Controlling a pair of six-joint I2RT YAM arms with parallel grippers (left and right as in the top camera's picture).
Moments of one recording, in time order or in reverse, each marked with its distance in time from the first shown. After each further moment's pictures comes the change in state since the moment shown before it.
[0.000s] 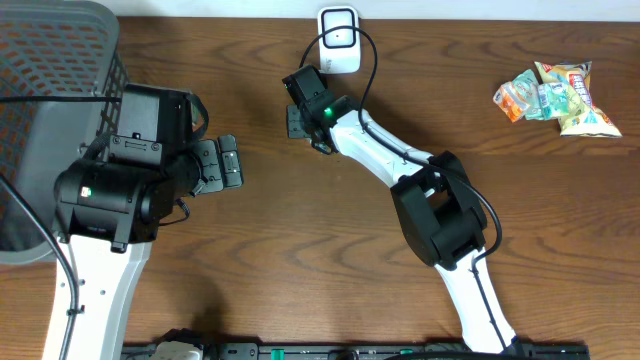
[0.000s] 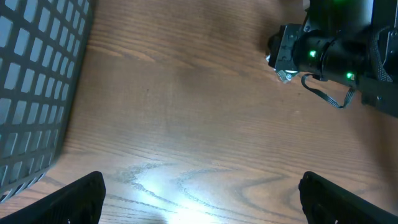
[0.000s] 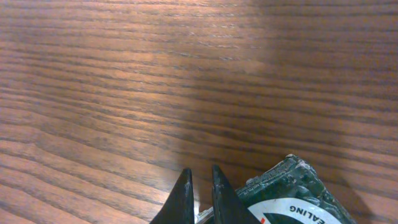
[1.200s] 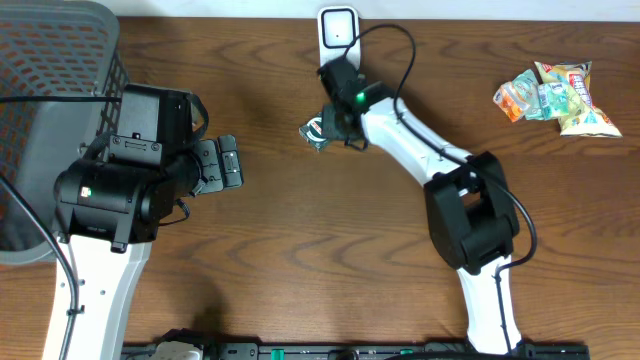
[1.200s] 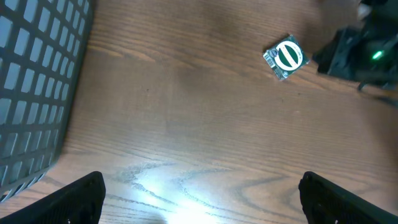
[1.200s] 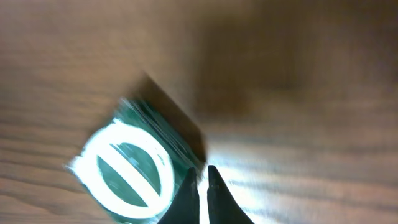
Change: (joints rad) left arm 0.000 0.000 0.000 0.000 0.000 0.000; right arm -0.107 -0.126 -0.056 -0.230 -0.036 0.036
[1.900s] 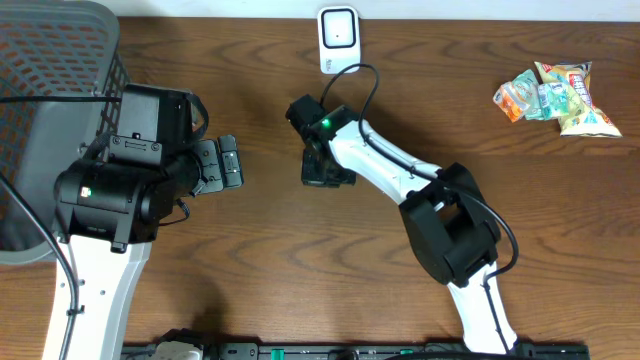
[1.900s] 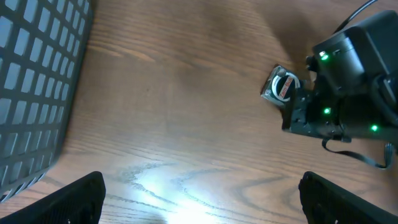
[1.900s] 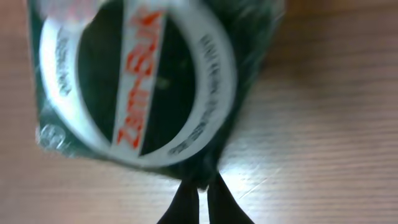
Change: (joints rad) left arm 0.000 0.000 0.000 0.000 0.000 0.000; right arm 0.153 0.000 -0.066 -0.253 -0.066 0.194
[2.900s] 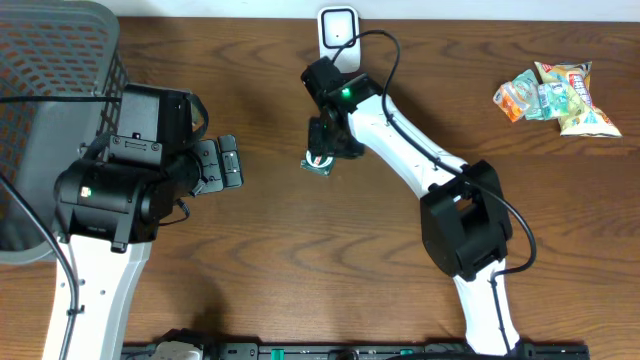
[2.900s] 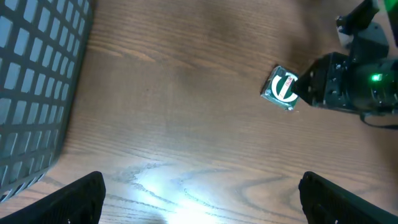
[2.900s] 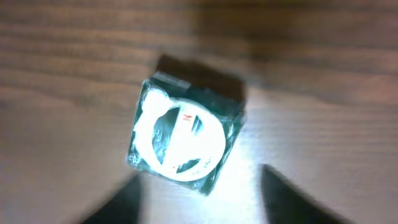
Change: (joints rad) left arm 0.000 0.000 0.000 0.000 0.000 0.000; right arm -0.078 -0.008 0.166 -0.060 -0.057 -0.118
